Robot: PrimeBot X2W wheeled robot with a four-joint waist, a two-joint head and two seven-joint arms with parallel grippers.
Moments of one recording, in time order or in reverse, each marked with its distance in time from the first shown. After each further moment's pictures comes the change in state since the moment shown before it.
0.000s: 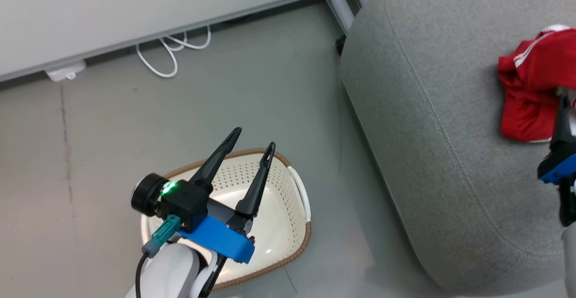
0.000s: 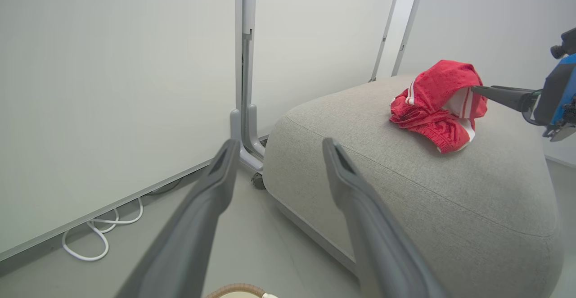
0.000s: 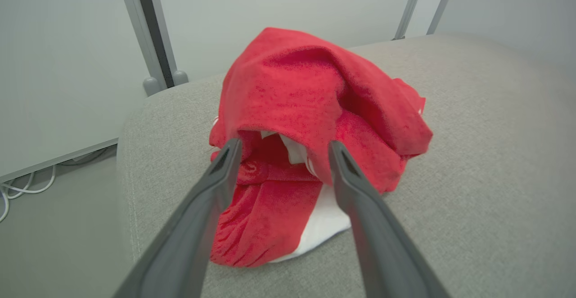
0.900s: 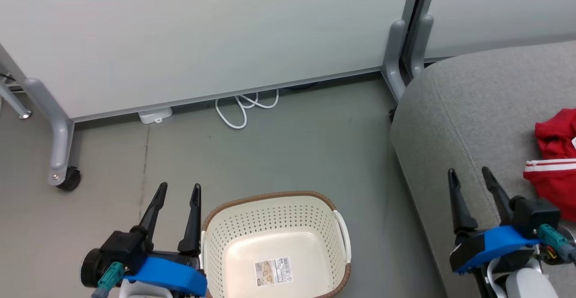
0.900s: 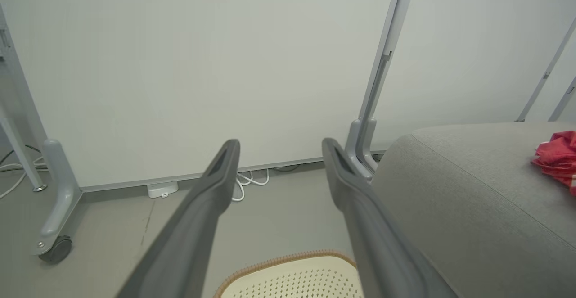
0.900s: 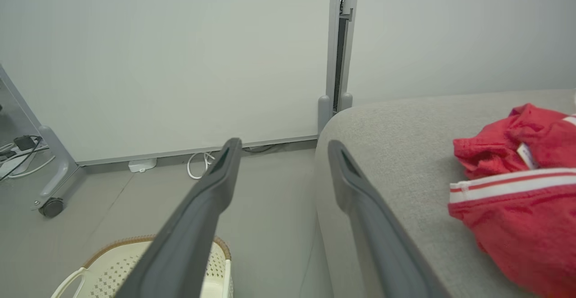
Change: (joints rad) left arm 0.259 -0.099 0.362 0.048 0.063 -0.016 0.000; right arm 0.503 0.209 0.290 -0.598 0.068 0.000 0.091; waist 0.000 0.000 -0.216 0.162
